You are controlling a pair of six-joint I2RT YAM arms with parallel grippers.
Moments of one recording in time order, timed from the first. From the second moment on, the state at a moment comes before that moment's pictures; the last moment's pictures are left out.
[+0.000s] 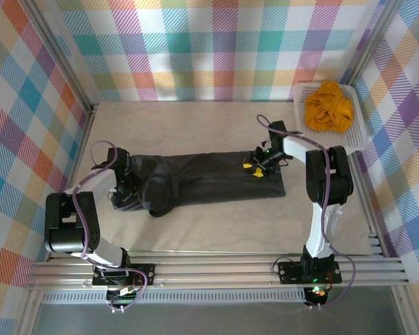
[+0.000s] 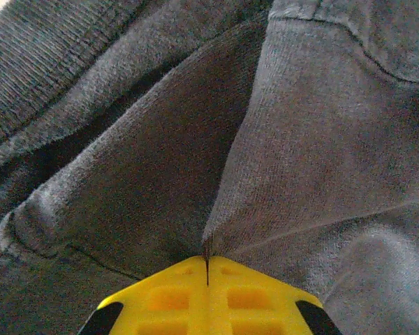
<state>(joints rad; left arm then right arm) 0.05 1.51 0.83 -0.58 0.07 -0.76 0.20 2.03 1.36 -0.68 -0.56 0.64</state>
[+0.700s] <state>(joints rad) 0.10 1.54 1.06 -0.72 -0.10 -0.75 0.20 2.07 1.43 -0.78 -0.53 0.60</state>
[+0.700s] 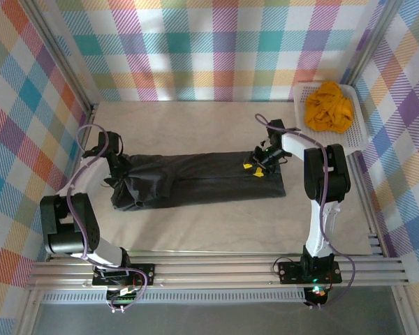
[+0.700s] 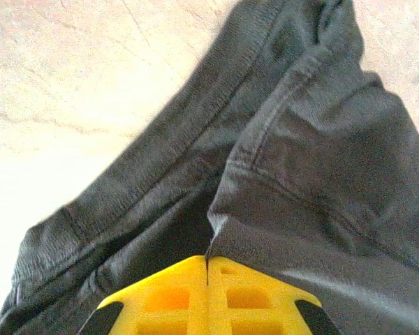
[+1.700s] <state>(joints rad) 0.01 1.58 0.89 -0.79 -0.02 -0.94 0.28 1.99 1.43 -0.81 -0.43 0.49</state>
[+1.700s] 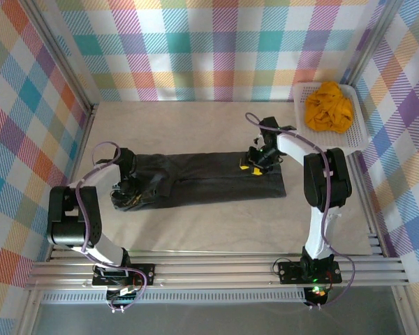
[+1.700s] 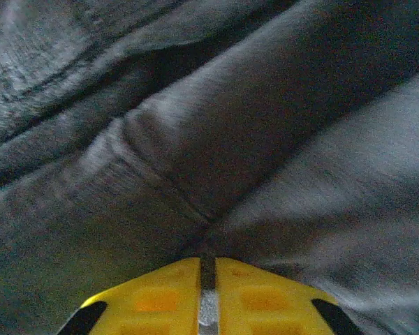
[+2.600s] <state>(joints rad) -0.12 1.51 1.07 -0.87 -0.03 -1.06 0.27 2.01 1.52 -0.87 -0.39 0.46</state>
